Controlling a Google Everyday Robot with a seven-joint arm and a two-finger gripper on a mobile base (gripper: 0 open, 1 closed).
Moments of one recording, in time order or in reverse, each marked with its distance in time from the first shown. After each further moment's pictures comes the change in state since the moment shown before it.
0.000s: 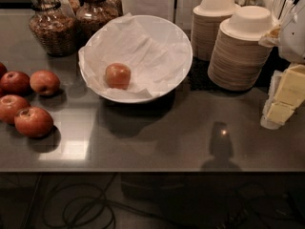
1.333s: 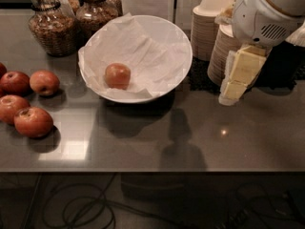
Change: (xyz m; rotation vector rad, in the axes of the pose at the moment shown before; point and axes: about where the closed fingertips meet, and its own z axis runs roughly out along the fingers) arm -0.081 -0.030 0.009 0.069 -0.124 -0.165
